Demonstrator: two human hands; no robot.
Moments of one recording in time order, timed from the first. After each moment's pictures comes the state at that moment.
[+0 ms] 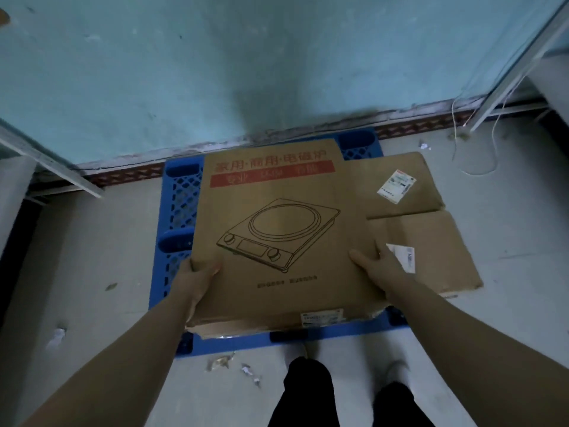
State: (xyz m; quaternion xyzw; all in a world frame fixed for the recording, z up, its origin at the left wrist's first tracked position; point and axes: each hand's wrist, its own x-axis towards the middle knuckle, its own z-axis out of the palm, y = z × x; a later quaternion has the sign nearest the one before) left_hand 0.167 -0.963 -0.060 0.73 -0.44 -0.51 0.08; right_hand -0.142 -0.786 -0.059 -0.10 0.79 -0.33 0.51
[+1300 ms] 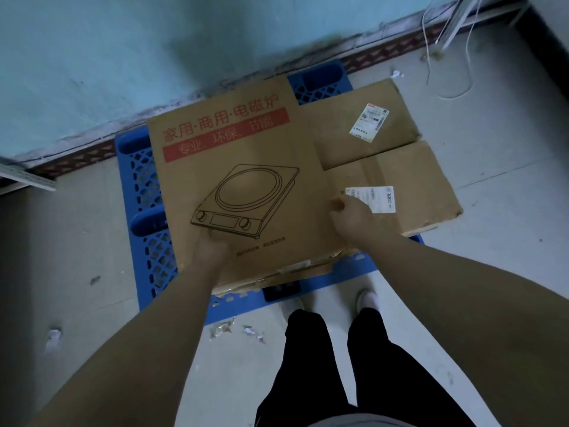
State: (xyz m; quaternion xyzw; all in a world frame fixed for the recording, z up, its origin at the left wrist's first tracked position) left_hand 0.086 -0.928 -0.096 0.70 -0.54 -0.46 -0.01; right_hand -0.143 -0.790 -0.109 -0.20 0.84 -0.26 0.43
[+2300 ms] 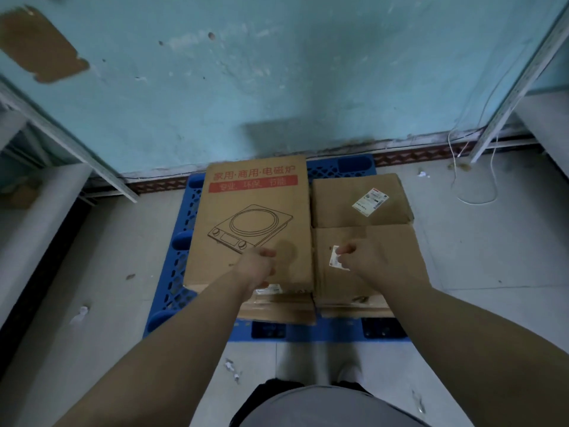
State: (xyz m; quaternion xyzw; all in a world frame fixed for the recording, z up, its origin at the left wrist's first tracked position) left_hand -0.015 -0.770 0.041 0.65 -0.53 -0.54 0.03; right_hand -0.226 -0.691 -0.015 -0.31 0.79 -0.27 0.46
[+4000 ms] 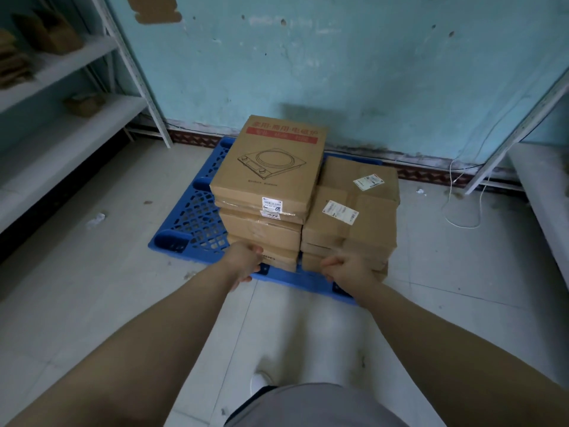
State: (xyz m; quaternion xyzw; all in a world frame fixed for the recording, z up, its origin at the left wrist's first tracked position) left_hand 0.087 -0.473 0.054 0.70 -0.44 -0.55 0.14; right_hand -0.123 -0.423 0.007 -0.40 0.74 -0.26 0.48
